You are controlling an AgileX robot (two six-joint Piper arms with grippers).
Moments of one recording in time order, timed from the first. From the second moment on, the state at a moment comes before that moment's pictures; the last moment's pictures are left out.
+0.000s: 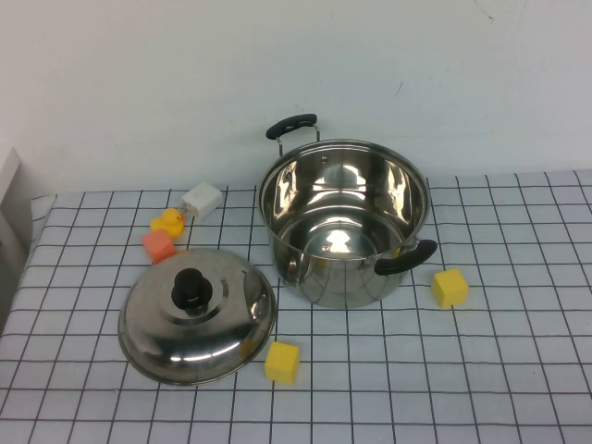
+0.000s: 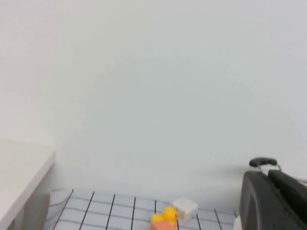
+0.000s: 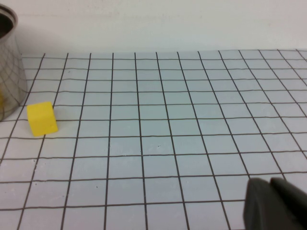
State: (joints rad) right arm -0.11 -0.01 0.02 -0.07 0.42 0.01; left arm -0.02 -0.01 0.02 -0.06 -0.08 -0.18
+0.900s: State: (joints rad) right arm -0.11 -0.01 0.02 -0.07 0.42 0.00; left arm -0.02 0.08 -0.25 -0.24 -0.06 -0.16
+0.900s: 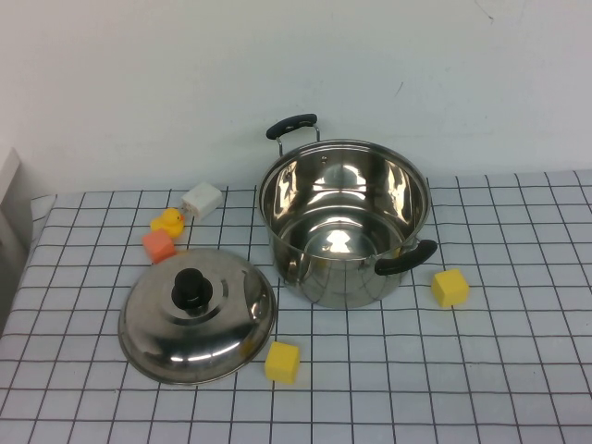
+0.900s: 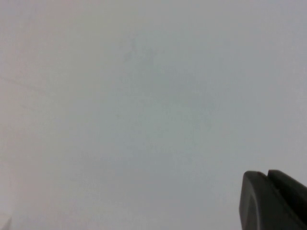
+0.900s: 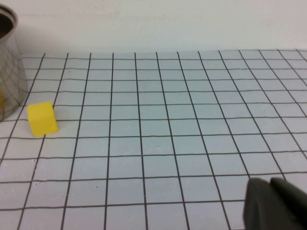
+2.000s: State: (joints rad) right arm -0.11 -0.01 0.02 -0.07 0.42 0.00; left arm -0.02 1.30 -0.44 0.39 -0.70 -0.44
